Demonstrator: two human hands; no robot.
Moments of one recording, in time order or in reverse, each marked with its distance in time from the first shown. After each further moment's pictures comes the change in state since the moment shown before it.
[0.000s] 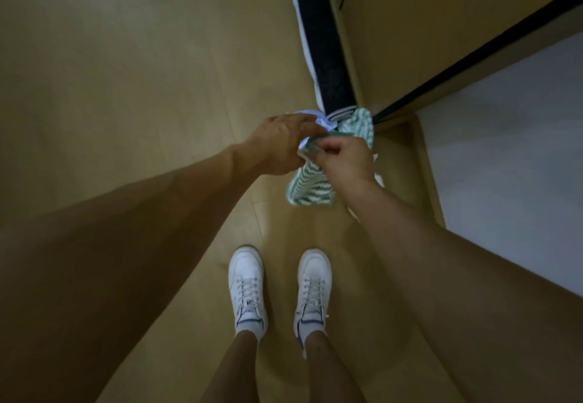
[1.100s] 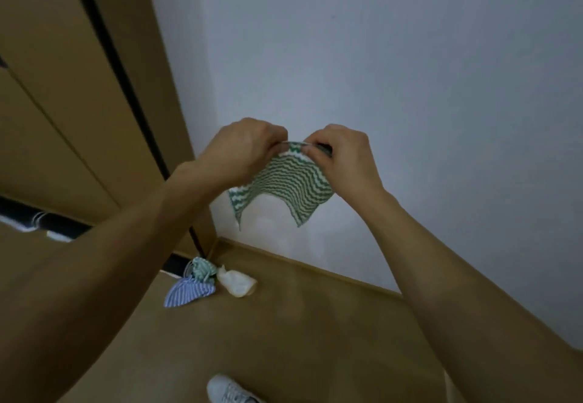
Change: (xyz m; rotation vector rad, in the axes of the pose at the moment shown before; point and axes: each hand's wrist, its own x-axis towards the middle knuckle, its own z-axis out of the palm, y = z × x) left_hand -0.349 0.561 -0.293 0.470 0.322 1.069; right_hand -0.599 -0.189 -0.420 -0.287 1.096 -0.242
